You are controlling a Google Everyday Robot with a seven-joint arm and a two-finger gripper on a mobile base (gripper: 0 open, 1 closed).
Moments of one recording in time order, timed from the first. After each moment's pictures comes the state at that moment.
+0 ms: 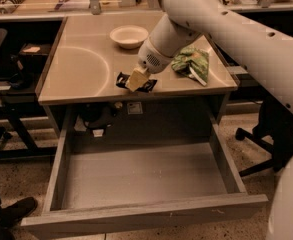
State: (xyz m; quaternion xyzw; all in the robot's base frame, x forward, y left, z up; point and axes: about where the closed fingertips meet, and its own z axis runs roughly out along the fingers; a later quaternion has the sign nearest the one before) arm 0.630 0.027 0.839 -0.57 0.77 0.19 0.22
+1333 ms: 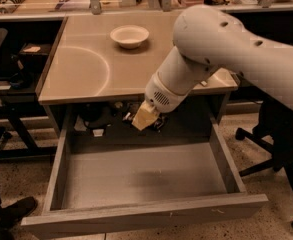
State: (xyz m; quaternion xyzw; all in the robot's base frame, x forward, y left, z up) arm 0.506 0.005 0.817 -0.53 0.81 0.18 0.17
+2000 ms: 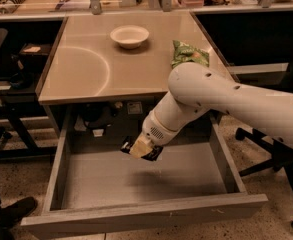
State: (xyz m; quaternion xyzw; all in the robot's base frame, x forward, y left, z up) arm 0.482 0.017 0.722 -0.51 0.82 0.23 0.14
